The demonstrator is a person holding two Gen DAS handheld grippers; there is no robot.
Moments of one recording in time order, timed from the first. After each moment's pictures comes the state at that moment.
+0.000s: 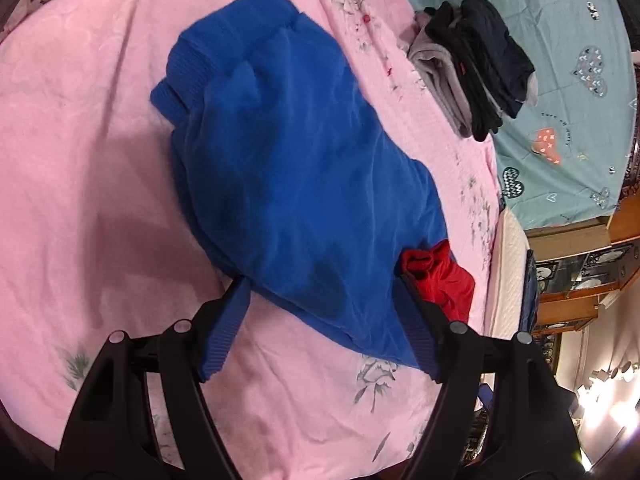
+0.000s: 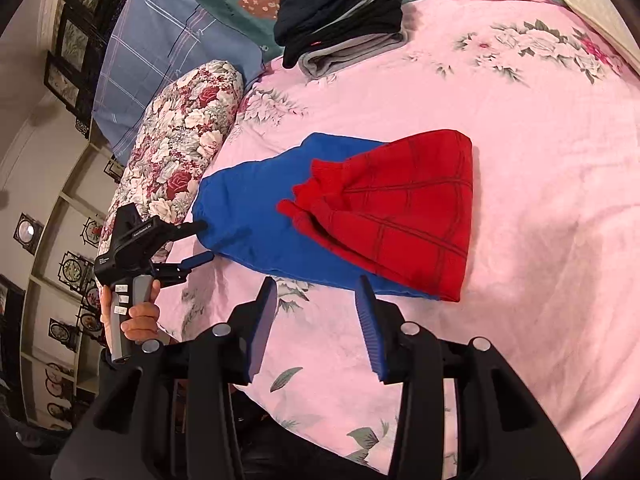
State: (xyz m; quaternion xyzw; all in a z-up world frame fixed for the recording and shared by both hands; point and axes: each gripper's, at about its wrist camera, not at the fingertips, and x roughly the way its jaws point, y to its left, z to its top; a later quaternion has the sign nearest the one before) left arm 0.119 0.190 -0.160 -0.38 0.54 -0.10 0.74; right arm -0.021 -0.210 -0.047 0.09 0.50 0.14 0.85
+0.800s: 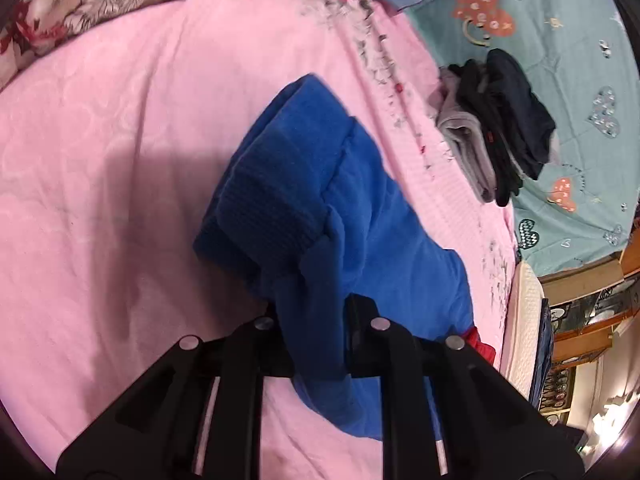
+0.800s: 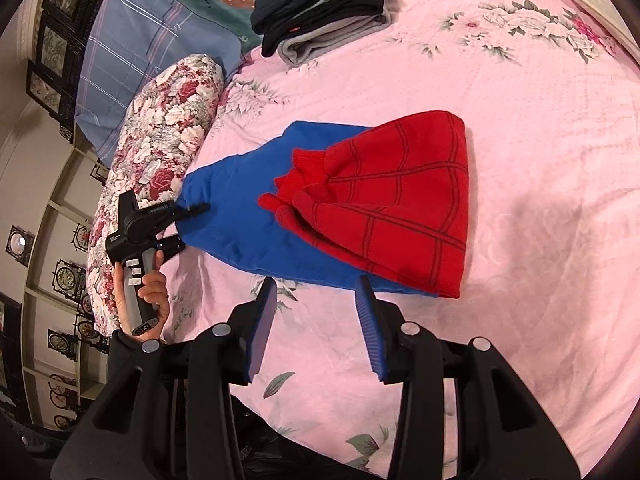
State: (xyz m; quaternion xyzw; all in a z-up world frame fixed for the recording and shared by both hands) left arm 0.158 0.235 -0.161 -0.38 0.47 -0.06 0.80; right arm -0.006 -0.205 -0.062 0.09 0.52 0.11 0.84
